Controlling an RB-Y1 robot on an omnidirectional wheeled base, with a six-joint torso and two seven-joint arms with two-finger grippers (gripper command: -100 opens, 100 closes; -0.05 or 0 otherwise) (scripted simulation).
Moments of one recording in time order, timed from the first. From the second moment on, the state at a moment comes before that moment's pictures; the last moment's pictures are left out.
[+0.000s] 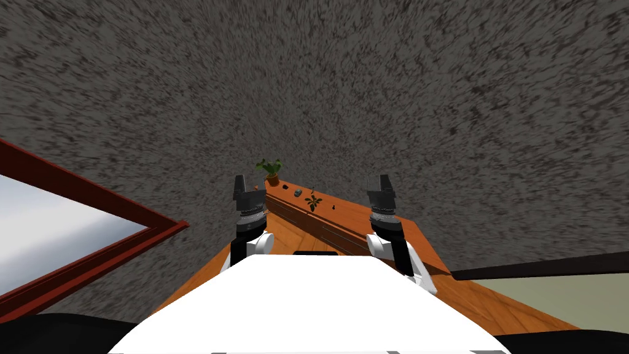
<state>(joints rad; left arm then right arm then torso) 0.45 -0.01 -0.06 -2.26 0.05 -0.65 -0.02 0.43 -0.11 -0.06 -2.23 0.05 -0.60 0.03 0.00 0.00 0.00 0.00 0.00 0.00</state>
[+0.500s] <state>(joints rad) 0.45 -0.01 -0.06 -2.26 0.05 -0.65 -0.02 0.38 -0.15 -0.06 -2.10 0.11 -0.58 0.04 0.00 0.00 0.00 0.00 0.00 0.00</state>
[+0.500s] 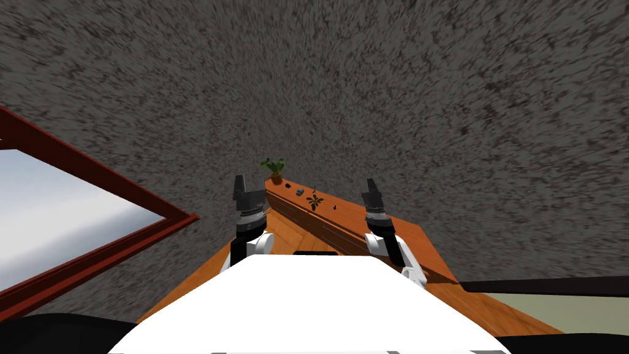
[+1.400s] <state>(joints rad) 0.45 -0.01 -0.06 -2.26 0.05 -0.65 -0.02 0.30 -0.22 -0.04 -1.86 0.22 -0.53 0.06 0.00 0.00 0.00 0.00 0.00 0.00</state>
